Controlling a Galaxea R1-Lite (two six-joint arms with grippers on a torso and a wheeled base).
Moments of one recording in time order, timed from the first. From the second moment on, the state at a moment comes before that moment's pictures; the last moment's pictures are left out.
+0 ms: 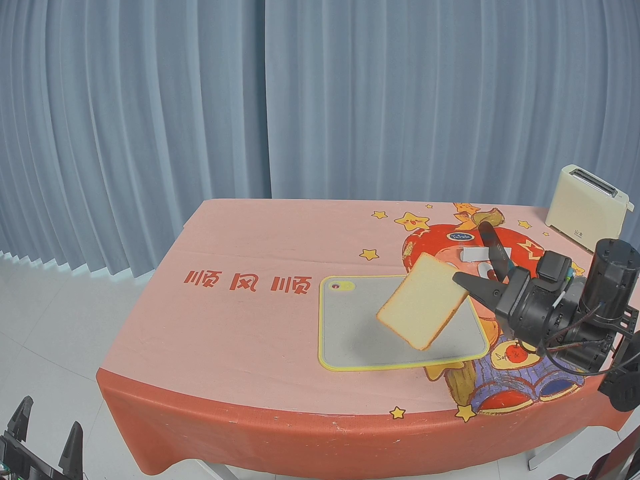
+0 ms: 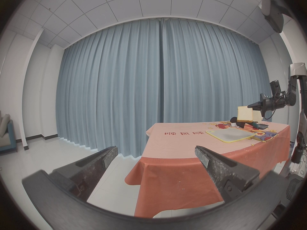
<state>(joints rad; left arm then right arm) 0.01 0.02 -0.02 0.00 0.00 0.00 0.57 1.56 -0.38 -1.00 0.07 0.88</state>
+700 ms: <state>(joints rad) 0.01 0.02 -0.02 0.00 0.00 0.00 0.59 1.88 -0.34 -1.40 -0.08 0.88</state>
